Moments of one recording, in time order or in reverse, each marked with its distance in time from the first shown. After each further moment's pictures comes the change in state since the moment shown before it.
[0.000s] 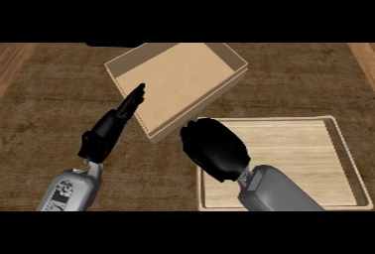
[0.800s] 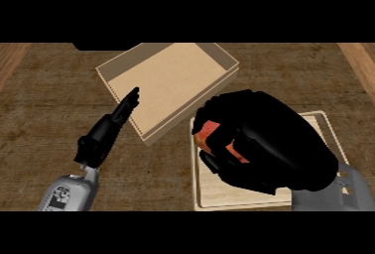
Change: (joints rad) left arm 0.045 -0.014 0.030 -0.009 -0.029 -0.001 -0.011; right arm -0.074 0.026 -0.343 -0.410 -0.343 0.297 0.009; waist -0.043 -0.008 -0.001
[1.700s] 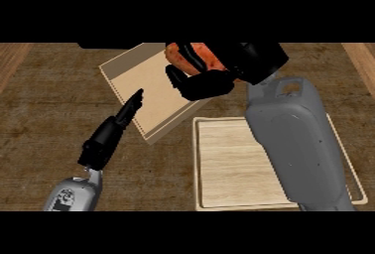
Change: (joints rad) left arm 0.014 -0.037 0.003 -0.022 -0.042 -0.019 0.004; right arm -0.415 0.134 -0.220 0.477 0.025 -0.096 0.067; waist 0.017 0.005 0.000
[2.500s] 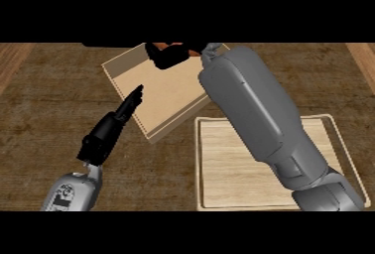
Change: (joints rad) left arm -0.029 -0.006 0.025 0.013 -0.012 -0.024 0.003; right arm -0.266 0.024 0.031 0.621 0.098 -0.347 -0.134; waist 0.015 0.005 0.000
